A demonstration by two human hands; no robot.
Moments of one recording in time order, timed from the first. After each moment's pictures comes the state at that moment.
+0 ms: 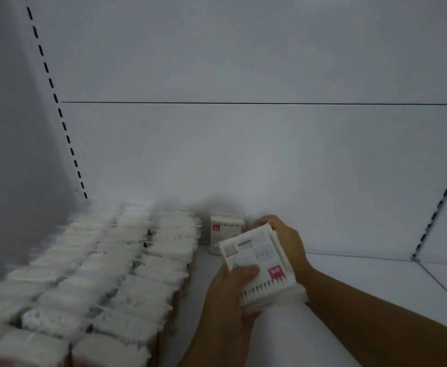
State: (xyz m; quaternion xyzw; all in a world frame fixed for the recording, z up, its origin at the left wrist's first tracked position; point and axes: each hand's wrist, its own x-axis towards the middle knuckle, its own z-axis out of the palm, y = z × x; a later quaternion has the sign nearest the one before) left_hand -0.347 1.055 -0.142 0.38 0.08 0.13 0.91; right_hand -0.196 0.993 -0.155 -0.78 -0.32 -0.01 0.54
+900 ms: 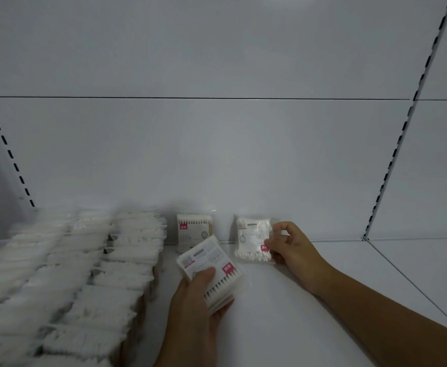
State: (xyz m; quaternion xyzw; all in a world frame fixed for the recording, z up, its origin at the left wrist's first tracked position) left_hand -0.344 1.052 -0.162 0.37 0.25 0.21 0.87; right_hand -0.198 0.923 -0.160 -0.68 -0.16 0.13 0.71
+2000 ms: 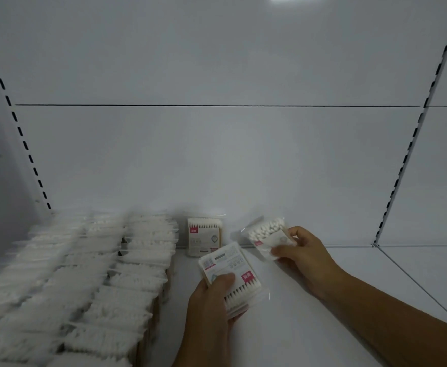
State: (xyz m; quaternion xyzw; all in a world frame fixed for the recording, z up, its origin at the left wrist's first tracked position) left_hand -0.340 1.051 -0.164 0.42 0.24 0.18 0.86; right_hand -0.198 0.926 -0.158 -0.65 -0.12 0.11 0.74
